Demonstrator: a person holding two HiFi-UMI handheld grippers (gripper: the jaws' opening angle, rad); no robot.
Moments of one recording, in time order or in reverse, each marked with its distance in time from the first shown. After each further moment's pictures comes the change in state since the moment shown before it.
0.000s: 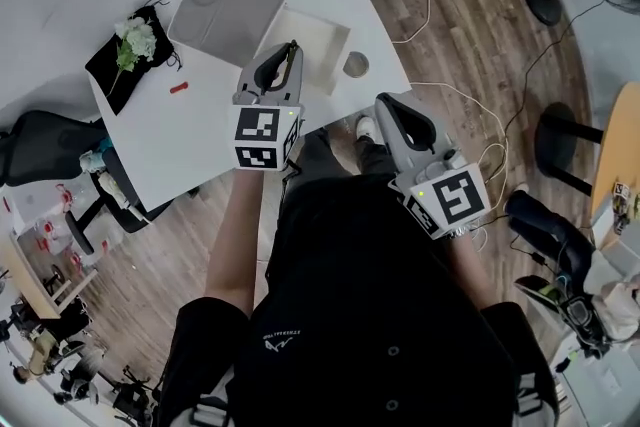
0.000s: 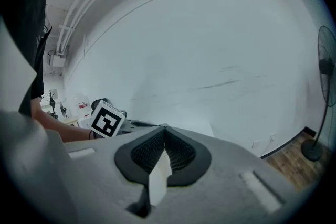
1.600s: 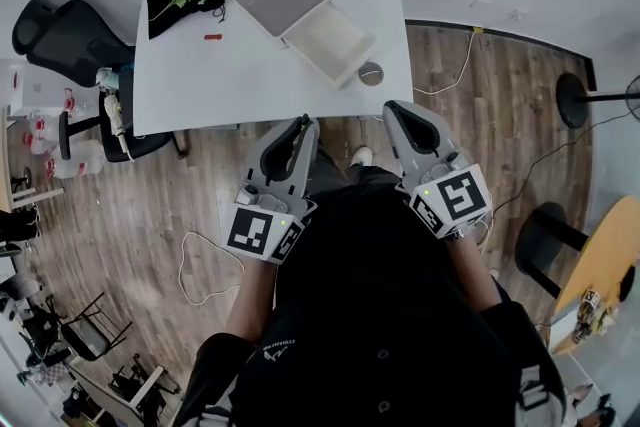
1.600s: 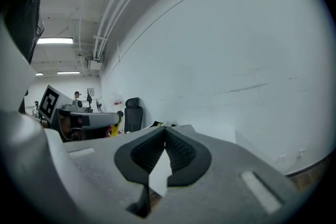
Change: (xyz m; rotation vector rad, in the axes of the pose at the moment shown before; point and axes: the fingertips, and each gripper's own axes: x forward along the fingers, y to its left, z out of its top) left arm -0.168 -0.150 0.025 -0.237 -0.375 0.259; right arm -0.059 -0.006 -0.012 -0.128 -0.022 0.368
